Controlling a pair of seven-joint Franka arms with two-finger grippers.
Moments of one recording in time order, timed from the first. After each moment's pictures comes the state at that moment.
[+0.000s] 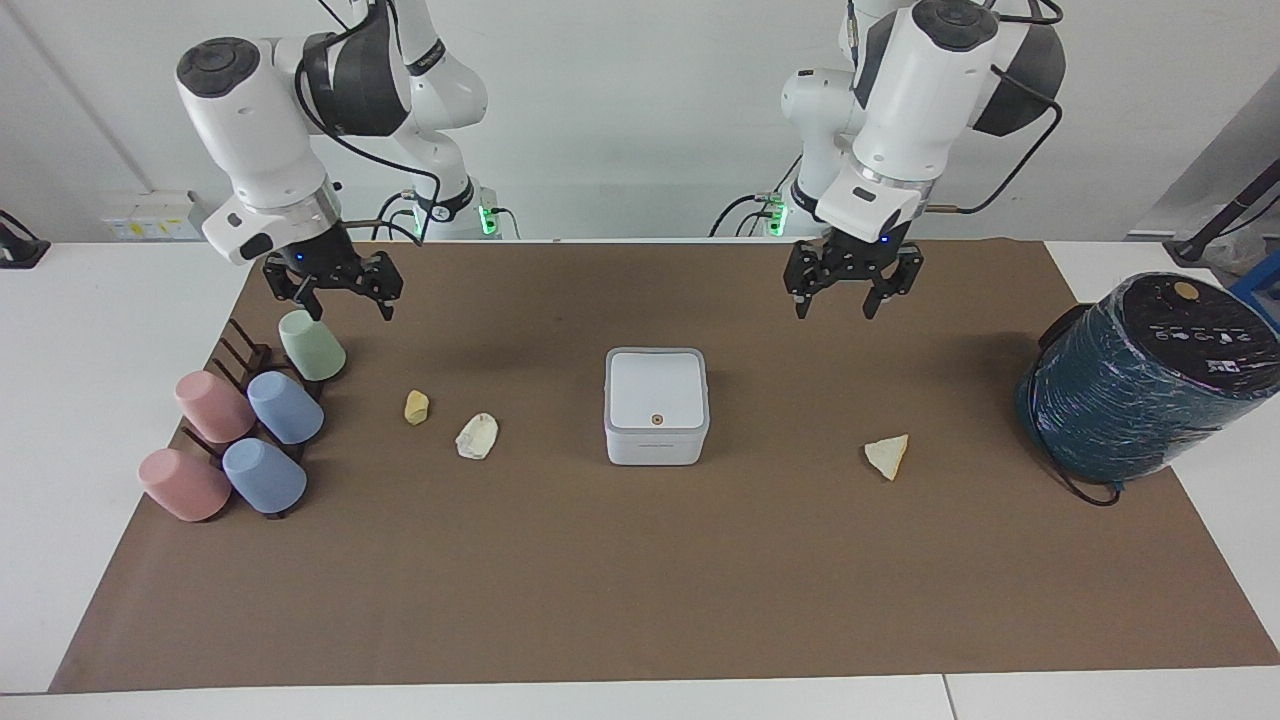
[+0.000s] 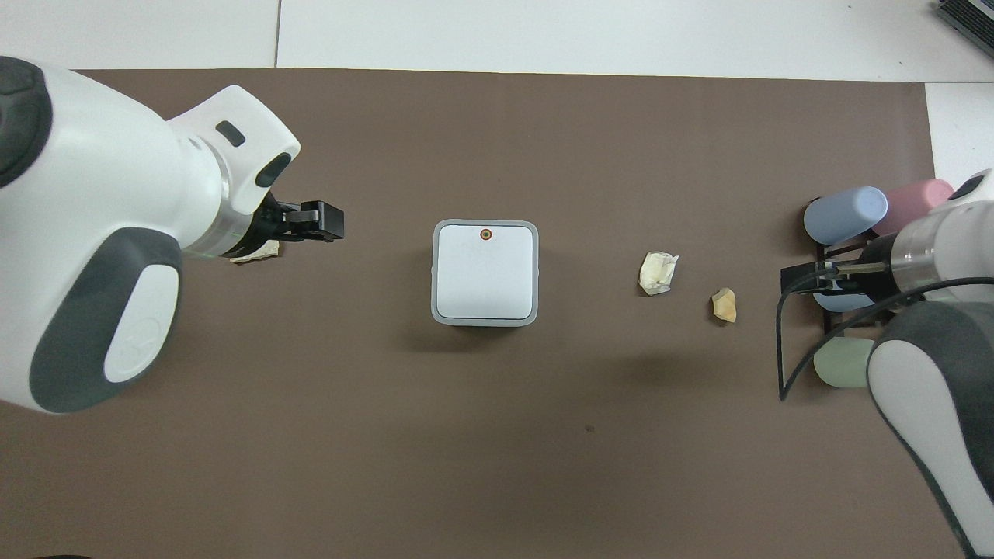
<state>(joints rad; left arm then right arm) -0.33 0.05 -0.08 -1.64 -0.01 1.83 -0.39 0.11 -0.10 -0.07 -2.01 -0.01 1.95 0.05</state>
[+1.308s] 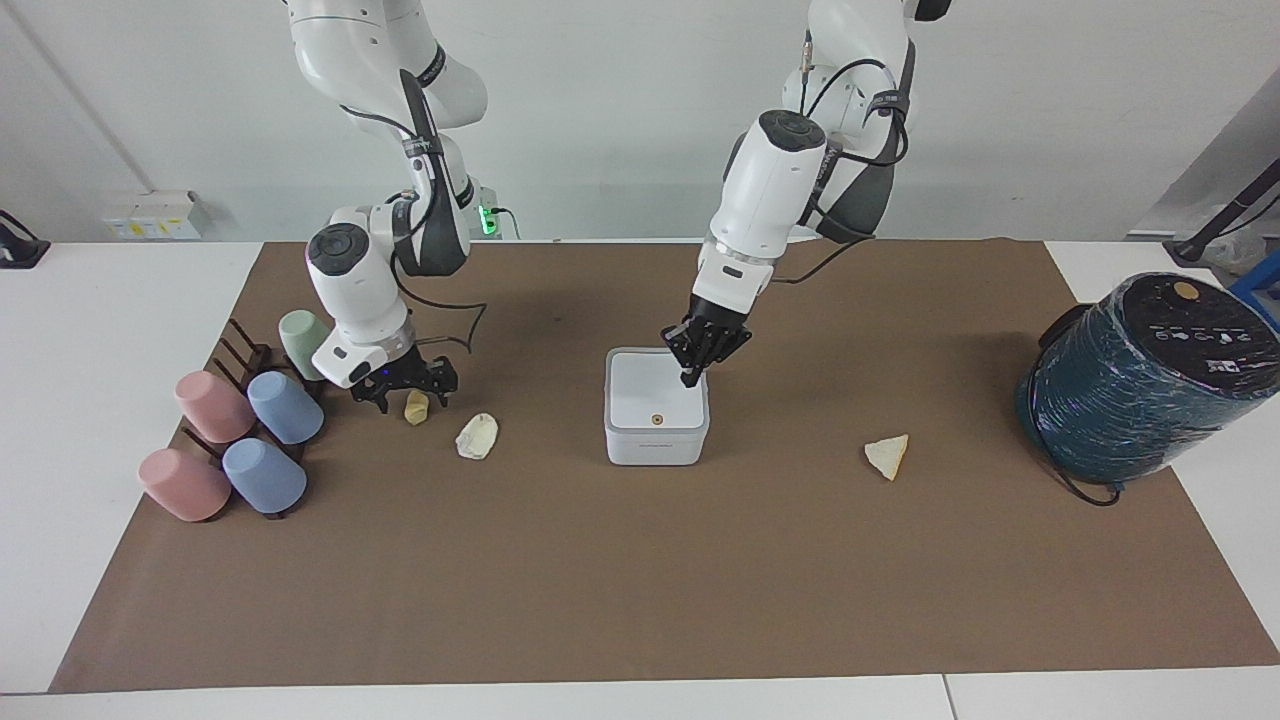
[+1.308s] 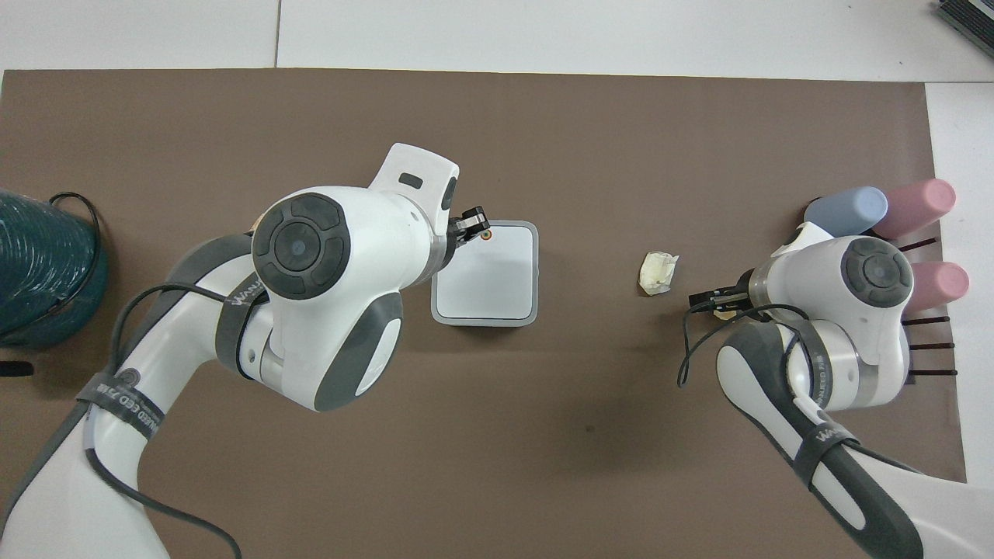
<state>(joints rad) -0.52 0.19 -0.08 -1.82 -0.12 2.35 -0.85 0.14 0.14 -0.07 -2.27 -0.01 2.44 -0.03</state>
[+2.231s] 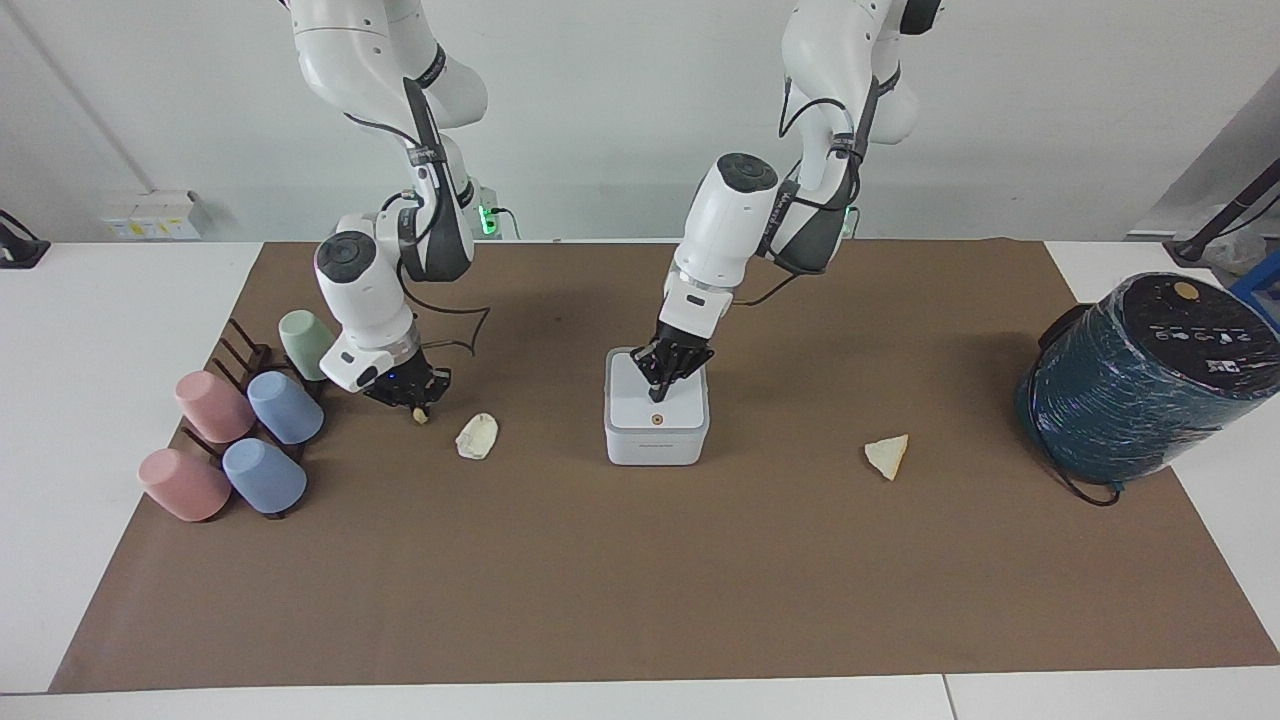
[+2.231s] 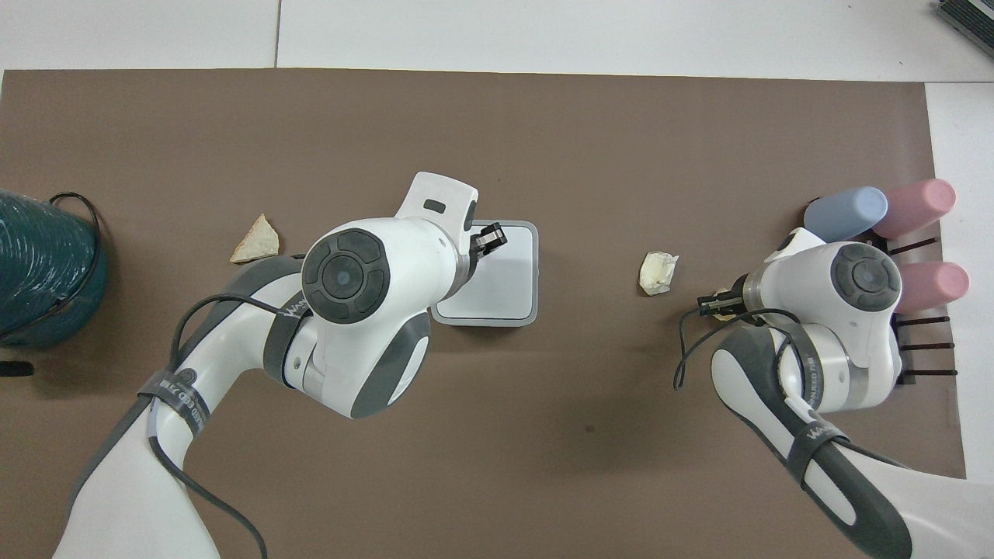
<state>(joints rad) -0.58 0.27 -0.08 -1.87 -0.12 2.50 -0.93 0.14 0.15 -0.07 -2.26 -0.01 2.44 -0.04</state>
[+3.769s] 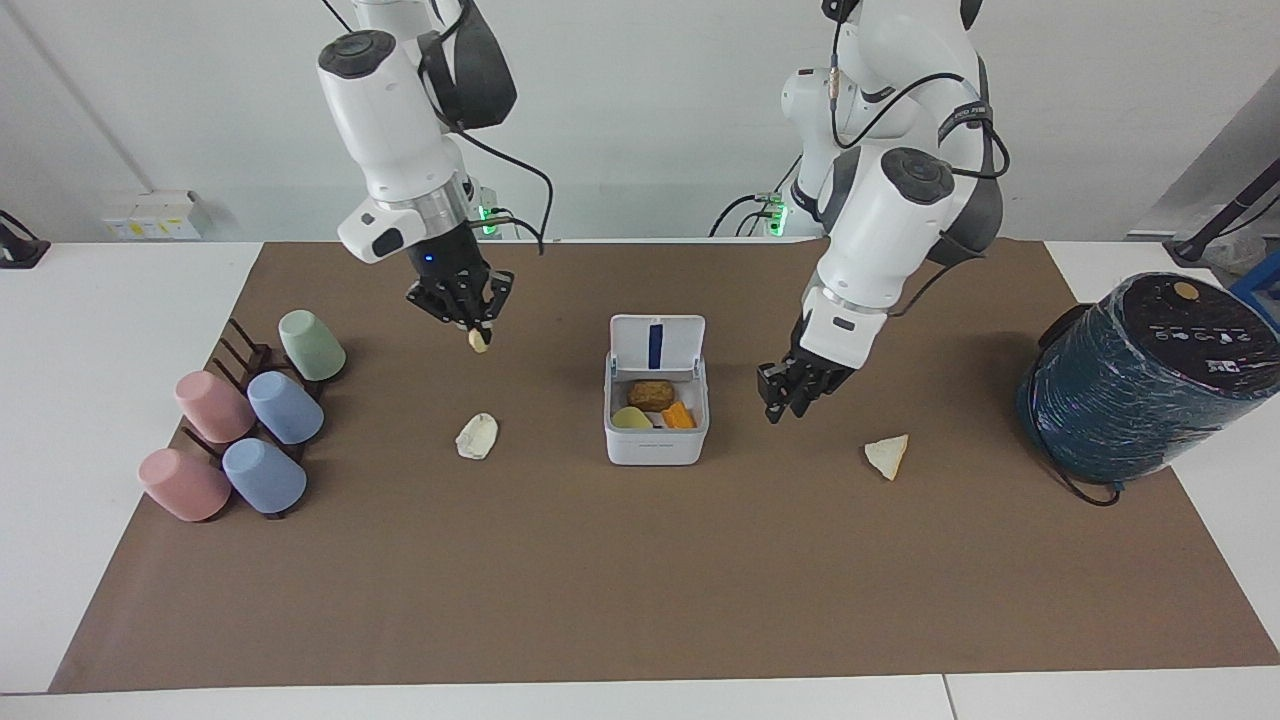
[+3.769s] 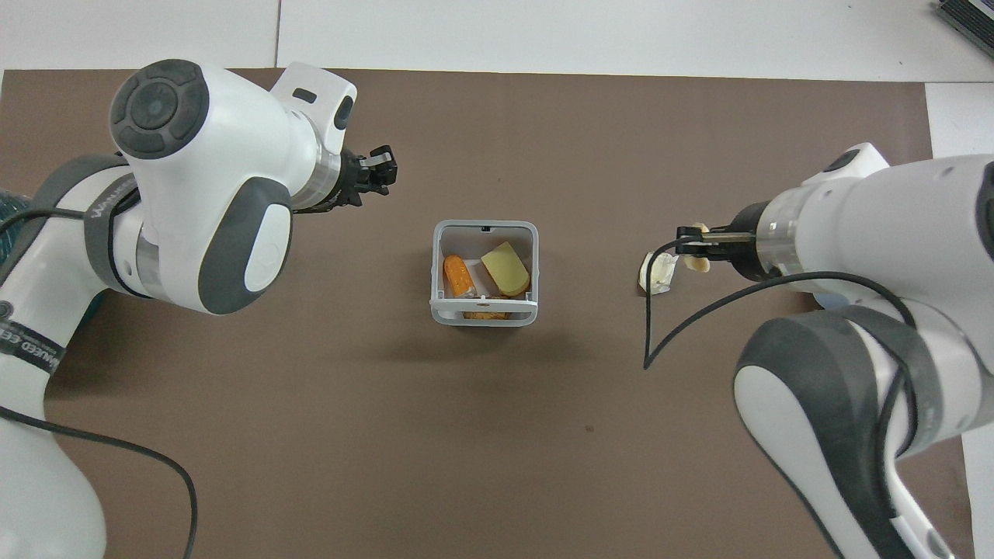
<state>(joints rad) -0.30 0.28 -0.05 -1.63 -0.12 2.09 -0.50 0.19 0.02 0.14 -1.85 0.12 2.10 0.42</state>
